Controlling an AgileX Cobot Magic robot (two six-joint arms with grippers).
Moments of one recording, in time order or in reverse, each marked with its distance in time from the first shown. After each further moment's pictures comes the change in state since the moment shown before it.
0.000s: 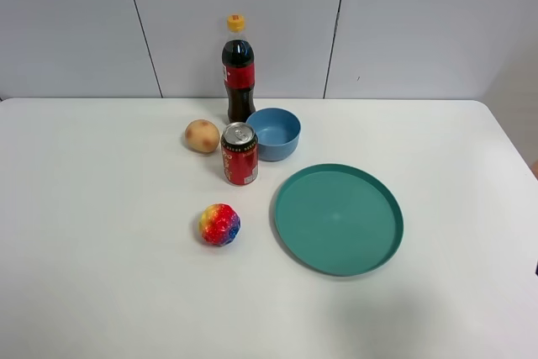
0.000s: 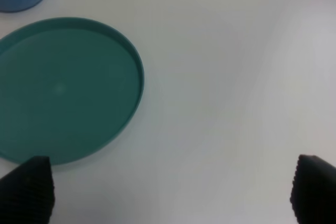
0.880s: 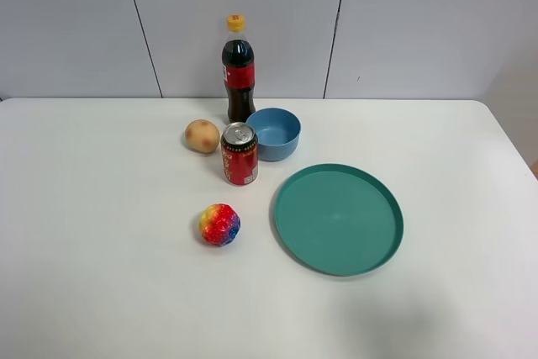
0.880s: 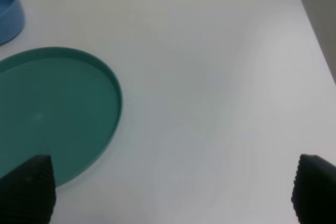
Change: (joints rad) left arm 0.000 0.000 0.000 0.000 0.000 0.000; right arm 0.000 -0.058 0.000 -0.112 0.000 0.162
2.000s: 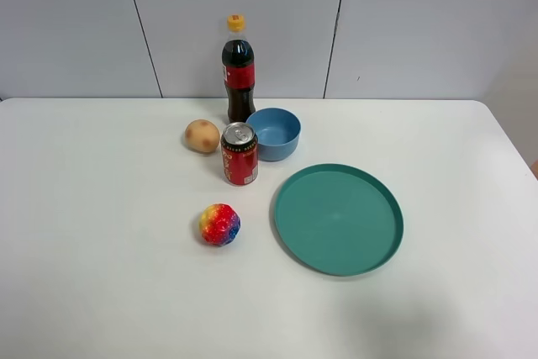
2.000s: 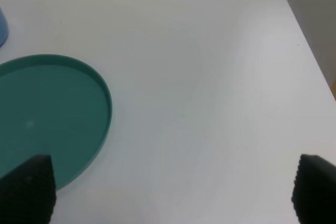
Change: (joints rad) left arm 0.000 0.000 0.000 0.000 0.000 0.000; right arm 0.000 0.000 0.000 -0.007 0.000 0.022
